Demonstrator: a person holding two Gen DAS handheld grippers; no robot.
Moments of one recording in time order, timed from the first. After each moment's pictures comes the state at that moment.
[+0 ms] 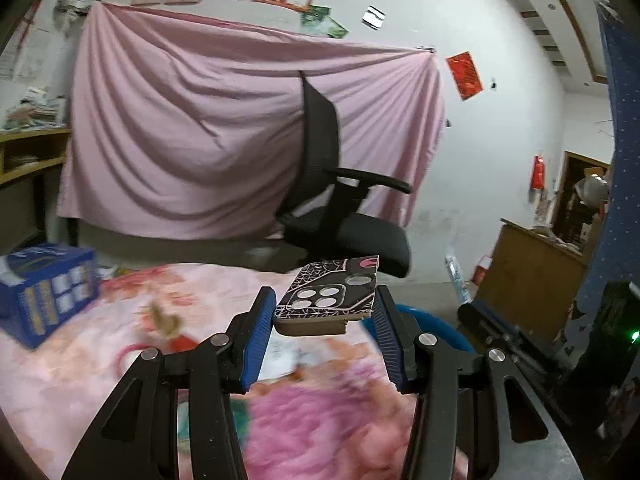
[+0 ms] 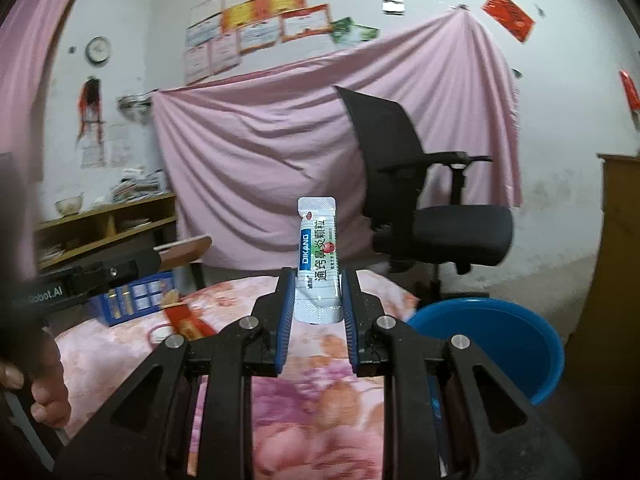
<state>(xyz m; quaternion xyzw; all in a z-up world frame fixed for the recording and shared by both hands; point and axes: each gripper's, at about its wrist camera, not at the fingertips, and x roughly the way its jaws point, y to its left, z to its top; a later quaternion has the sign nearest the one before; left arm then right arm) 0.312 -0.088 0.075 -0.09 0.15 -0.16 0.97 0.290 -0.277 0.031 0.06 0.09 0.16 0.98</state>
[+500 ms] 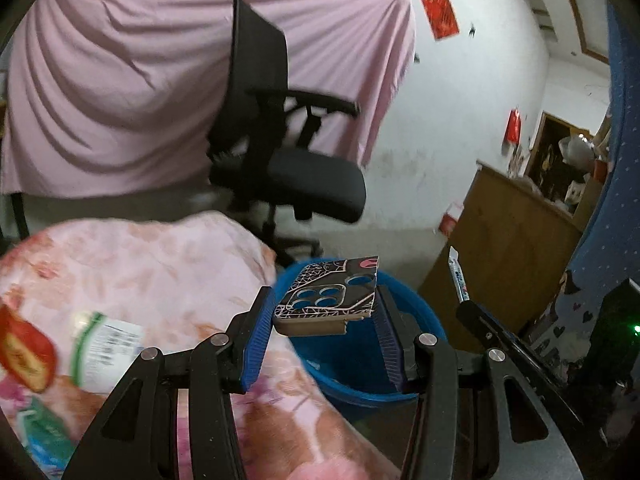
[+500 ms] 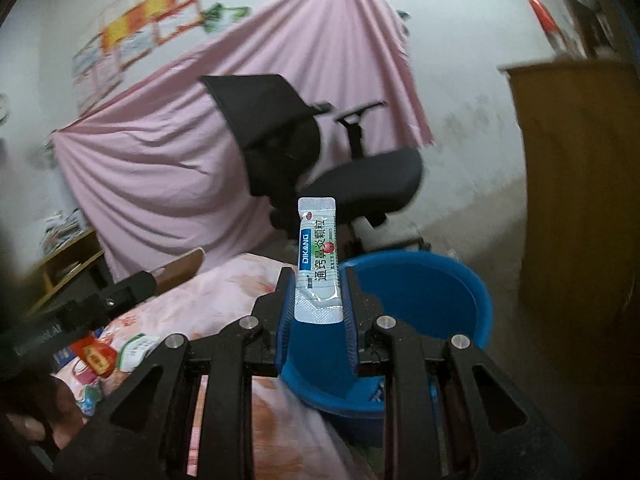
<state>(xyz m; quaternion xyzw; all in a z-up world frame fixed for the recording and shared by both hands) 0.403 -0.200 0.038 -0.07 0.26 -0.23 0.94 0.336 -0.383 -0.004 0.18 0.17 0.03 0.97</state>
